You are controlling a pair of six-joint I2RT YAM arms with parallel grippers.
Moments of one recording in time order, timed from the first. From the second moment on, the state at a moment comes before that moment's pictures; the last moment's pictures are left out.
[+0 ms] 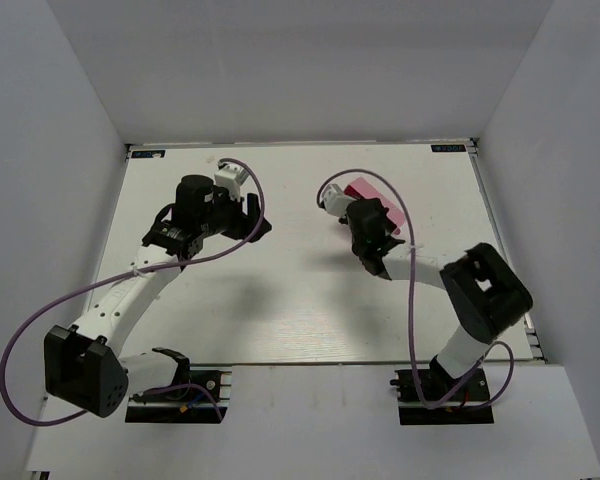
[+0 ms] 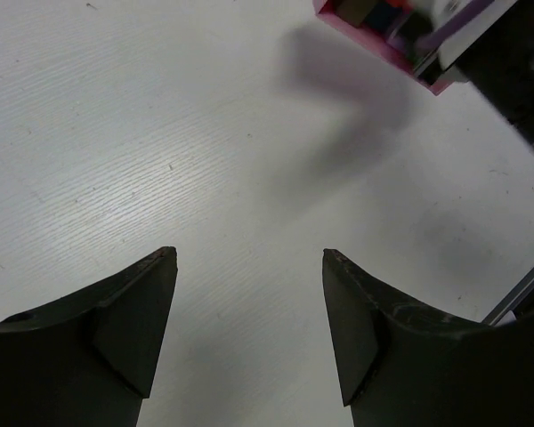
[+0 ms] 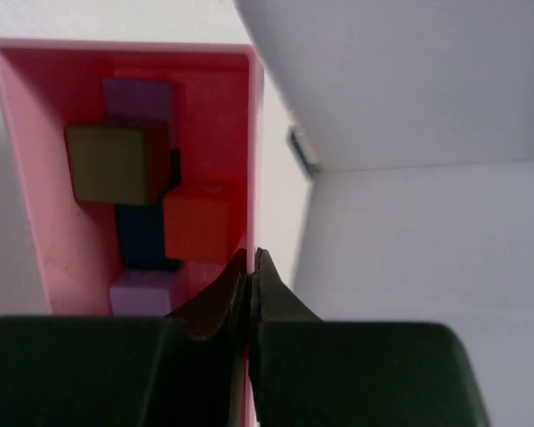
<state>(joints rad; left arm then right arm) -0.37 1.22 1.00 -0.31 0.35 -0.15 0.63 1.63 0.87 0.38 0.64 -0.86</state>
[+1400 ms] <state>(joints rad) -0.36 1.19 0.99 -0.31 0.33 -0.15 0.75 1.92 0.67 1.03 0.85 -1.25</state>
